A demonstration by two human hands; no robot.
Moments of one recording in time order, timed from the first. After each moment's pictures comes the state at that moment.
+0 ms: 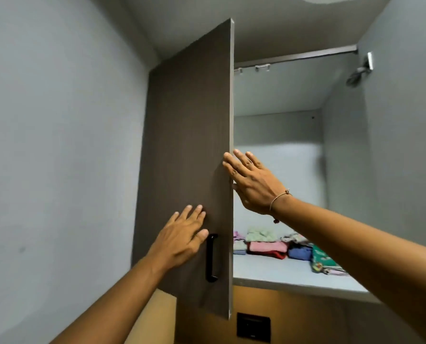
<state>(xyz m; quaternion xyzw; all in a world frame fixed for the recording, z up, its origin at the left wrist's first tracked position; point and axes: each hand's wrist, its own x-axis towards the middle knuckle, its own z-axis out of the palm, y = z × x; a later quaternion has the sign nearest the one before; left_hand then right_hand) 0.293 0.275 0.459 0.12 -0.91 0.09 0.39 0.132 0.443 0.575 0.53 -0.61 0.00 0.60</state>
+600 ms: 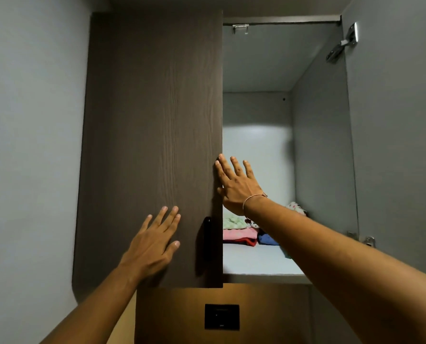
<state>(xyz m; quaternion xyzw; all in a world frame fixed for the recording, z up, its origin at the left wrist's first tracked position) 0.187 0.177 0.412 0.11 -0.92 0.16 0.34 0.029 0.380 0.534 0.41 -0.79 0.01 0.45</state>
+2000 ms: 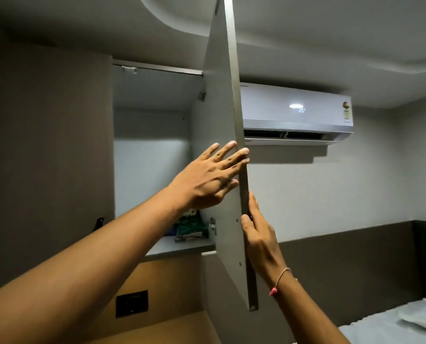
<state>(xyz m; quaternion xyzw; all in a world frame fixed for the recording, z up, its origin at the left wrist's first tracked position) 0.230 0.635 0.565 -0.24 -0.80 0.32 0.45 0.208 0.780 0.423 0.34 -0.67 0.58 0.31</state>
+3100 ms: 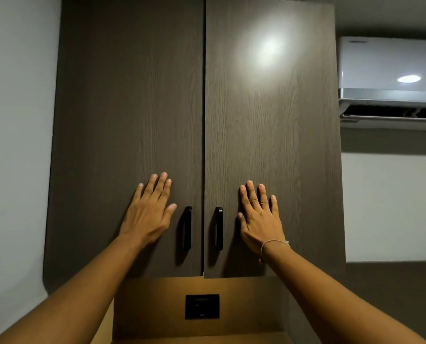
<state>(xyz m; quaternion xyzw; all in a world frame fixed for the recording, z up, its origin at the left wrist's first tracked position) 0.145 0.194 0.445 0.11 -0.87 0.16 0.46 -0.001 0.457 0.423 0.33 -0.83 0.15 0.42</state>
